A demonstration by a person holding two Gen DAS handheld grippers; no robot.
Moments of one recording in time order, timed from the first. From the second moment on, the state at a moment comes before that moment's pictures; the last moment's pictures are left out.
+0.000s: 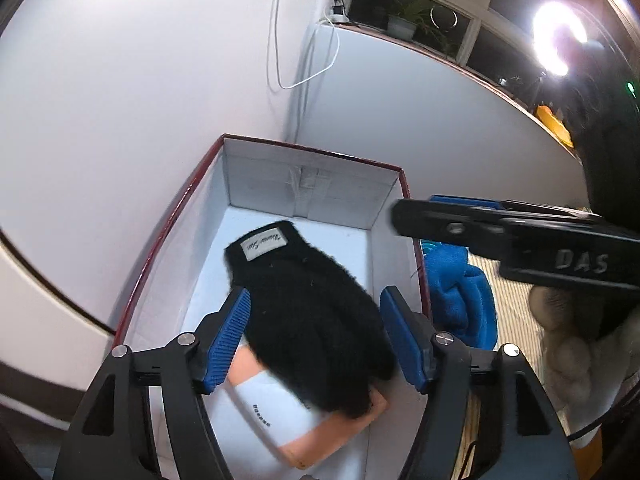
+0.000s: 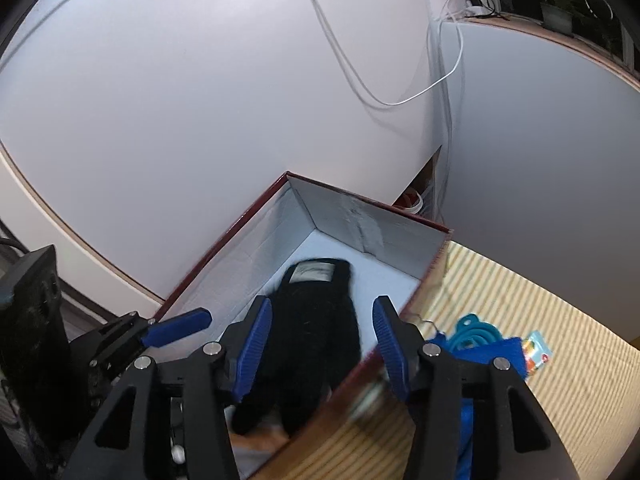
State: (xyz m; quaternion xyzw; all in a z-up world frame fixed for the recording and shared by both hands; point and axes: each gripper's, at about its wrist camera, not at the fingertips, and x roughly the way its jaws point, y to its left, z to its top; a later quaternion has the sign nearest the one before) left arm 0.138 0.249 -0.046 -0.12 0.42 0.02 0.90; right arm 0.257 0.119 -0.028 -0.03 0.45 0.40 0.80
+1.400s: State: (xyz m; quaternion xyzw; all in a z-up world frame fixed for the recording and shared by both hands) left arm 0.164 0.079 -0.115 -0.13 0.43 -0.07 0.89; right arm 0.295 -0.049 -0.123 0.07 0.57 0.35 0.74
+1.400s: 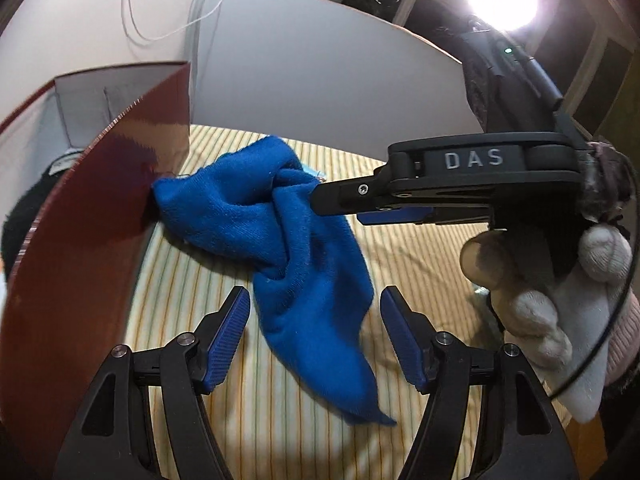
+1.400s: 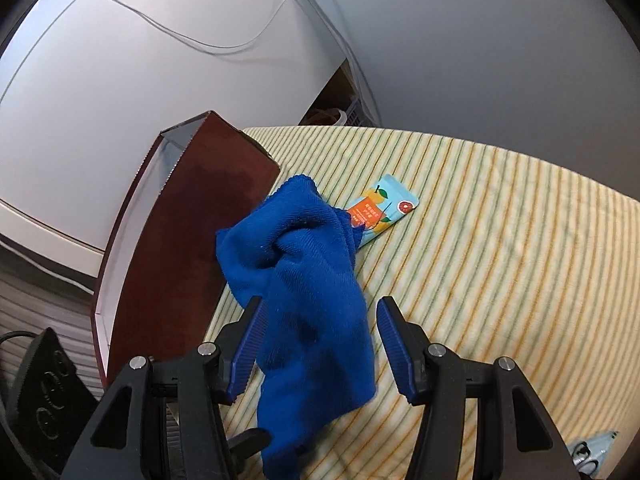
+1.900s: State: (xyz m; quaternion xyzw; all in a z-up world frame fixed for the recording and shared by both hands) left arm 0.179 0.084 -0.132 -0.14 0.43 -0.07 0.89; right arm 0.289 -0.027 -0.141 0.07 0.61 0.34 0.71
